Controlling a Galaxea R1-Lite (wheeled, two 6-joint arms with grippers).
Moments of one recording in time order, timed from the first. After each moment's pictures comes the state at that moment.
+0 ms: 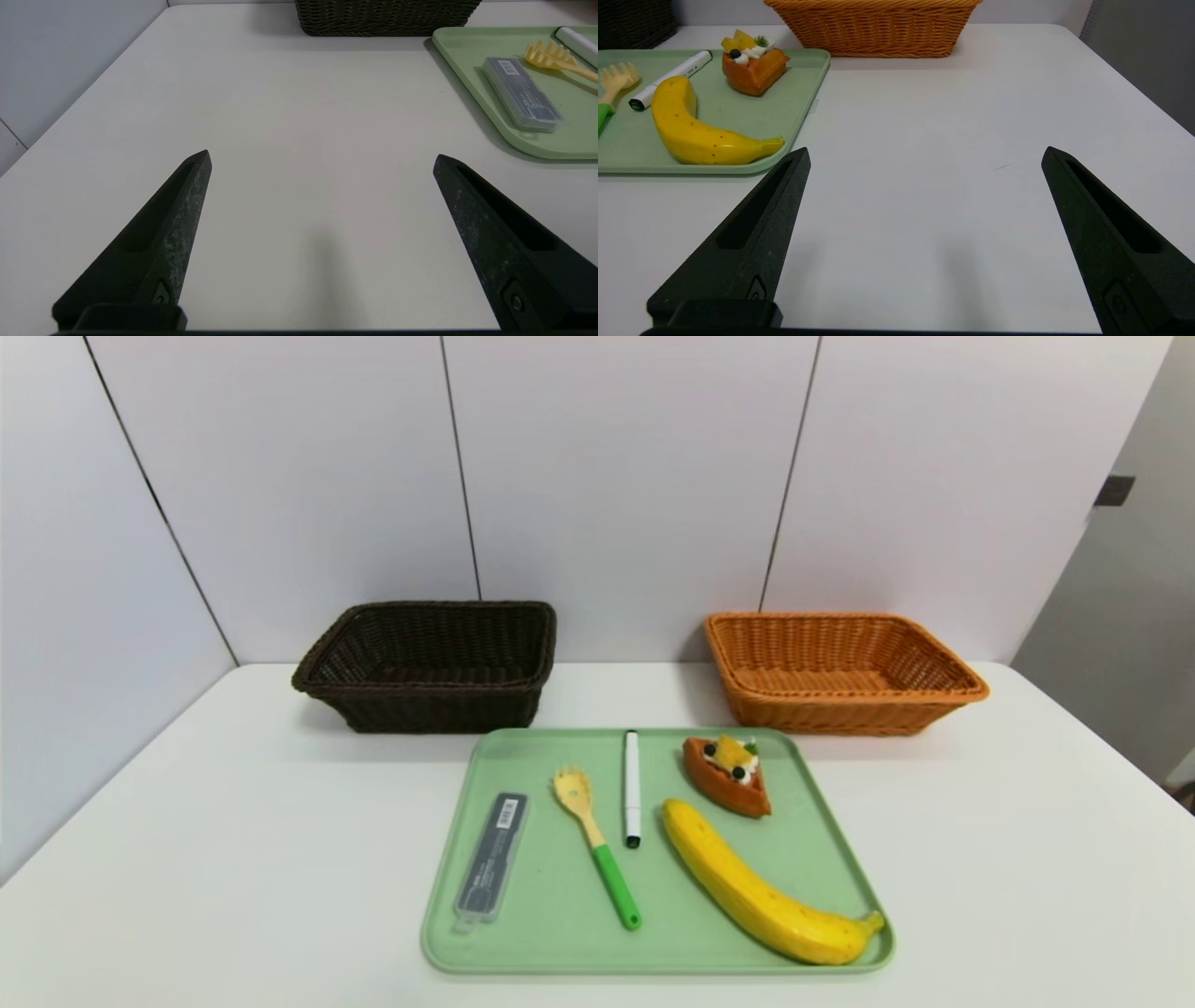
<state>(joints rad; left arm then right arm) 0.00 0.00 0.00 0.00 0.00 -0.02 -0.01 0.00 0.00 0.00 0.02 0.00</state>
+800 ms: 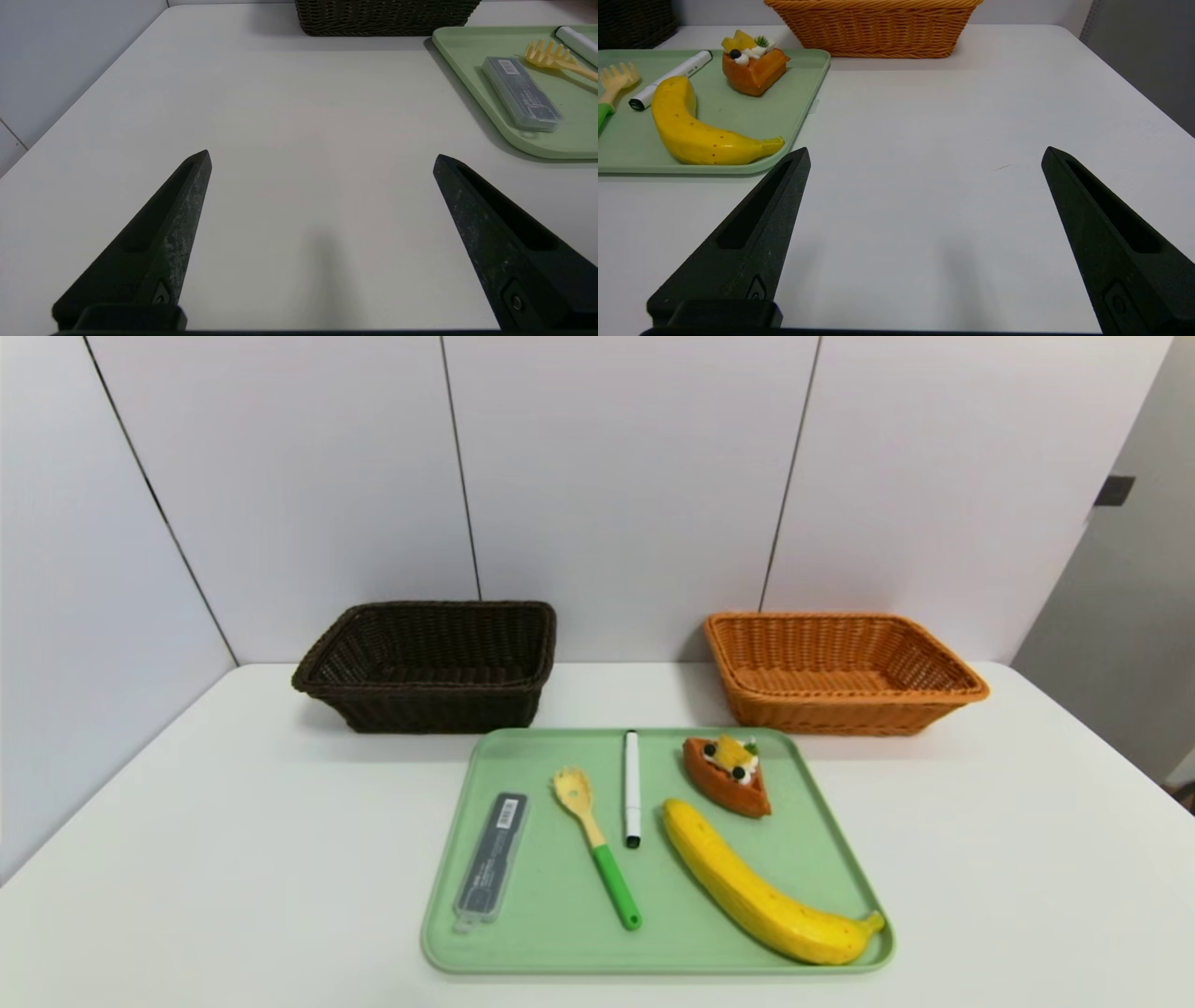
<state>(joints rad) 0.00 0.00 0.00 0.00 0.00 -0.01 -0.01 0.00 0.00 0.00 0.02 0.00</state>
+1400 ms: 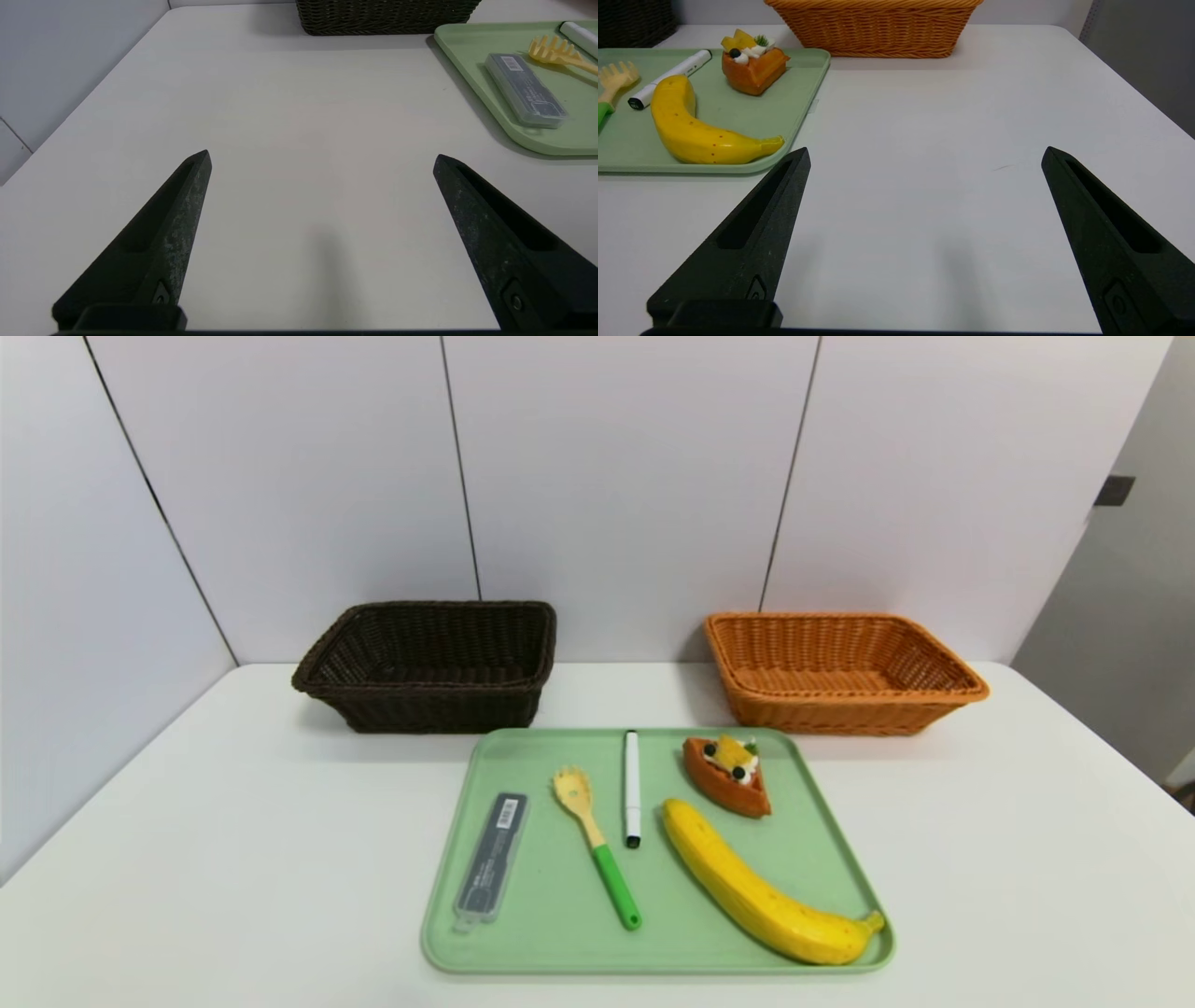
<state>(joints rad) 0.00 0.00 0.00 0.00 0.00 0.01 -0.01 0.00 0.00 0.00 0.02 0.00</state>
